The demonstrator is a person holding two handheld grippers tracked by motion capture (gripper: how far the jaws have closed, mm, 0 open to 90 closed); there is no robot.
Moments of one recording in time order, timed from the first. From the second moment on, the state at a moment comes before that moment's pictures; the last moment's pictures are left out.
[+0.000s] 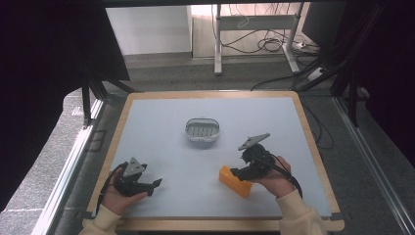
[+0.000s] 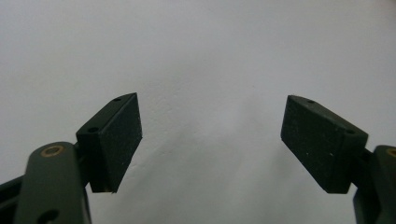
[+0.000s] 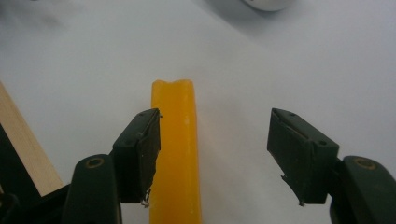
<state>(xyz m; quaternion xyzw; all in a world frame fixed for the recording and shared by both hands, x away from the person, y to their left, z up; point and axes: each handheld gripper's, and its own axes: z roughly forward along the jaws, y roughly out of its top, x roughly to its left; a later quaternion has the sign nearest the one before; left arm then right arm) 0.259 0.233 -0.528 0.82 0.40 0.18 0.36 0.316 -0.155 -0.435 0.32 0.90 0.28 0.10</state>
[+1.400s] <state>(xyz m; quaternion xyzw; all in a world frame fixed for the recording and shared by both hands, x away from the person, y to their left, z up) 0.260 0.232 -0.529 0.83 0.40 0.18 0.36 0.312 -0.122 -0.473 0.28 0.95 0.16 0.07</state>
